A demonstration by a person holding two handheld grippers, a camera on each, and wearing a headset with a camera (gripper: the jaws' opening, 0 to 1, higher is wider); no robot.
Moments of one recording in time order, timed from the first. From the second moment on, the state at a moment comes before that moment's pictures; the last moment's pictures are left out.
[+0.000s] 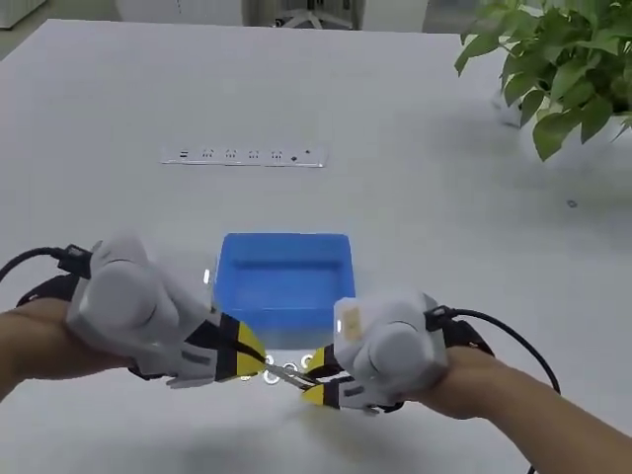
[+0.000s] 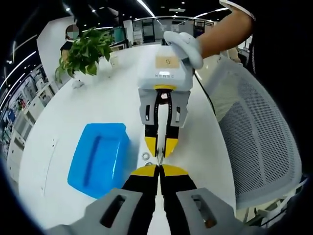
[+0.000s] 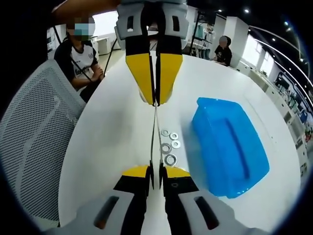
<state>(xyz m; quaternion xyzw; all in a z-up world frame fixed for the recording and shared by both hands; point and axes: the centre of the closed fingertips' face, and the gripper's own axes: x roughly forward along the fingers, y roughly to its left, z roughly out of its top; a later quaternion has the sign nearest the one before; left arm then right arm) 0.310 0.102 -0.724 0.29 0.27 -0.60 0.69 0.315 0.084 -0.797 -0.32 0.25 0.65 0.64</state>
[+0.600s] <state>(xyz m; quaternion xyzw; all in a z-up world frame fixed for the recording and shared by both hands) 0.328 0.098 -0.711 0.32 0.26 -0.60 0.69 0.334 0.093 -0.791 -0.32 0.23 0.64 0.67</state>
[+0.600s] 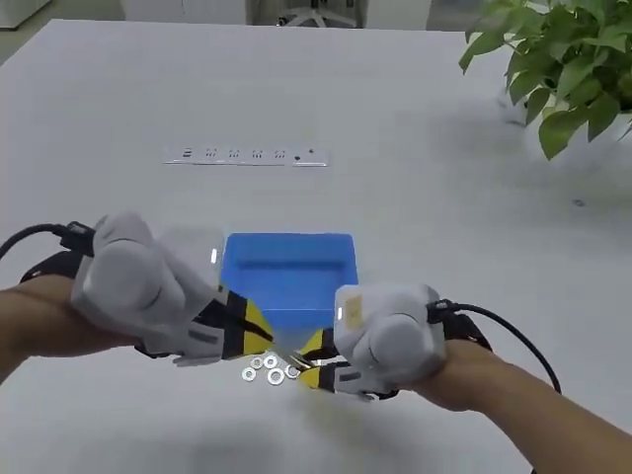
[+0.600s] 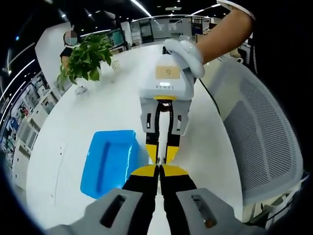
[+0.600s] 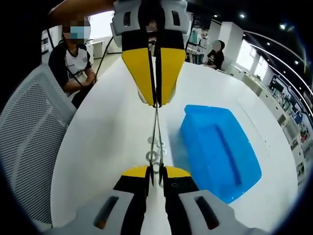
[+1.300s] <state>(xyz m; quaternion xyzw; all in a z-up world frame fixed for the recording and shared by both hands) 0.351 0.073 -0.707 0.33 0.24 -0.61 0.68 0.342 0.089 -0.795 -0.30 0.24 0.62 0.68</state>
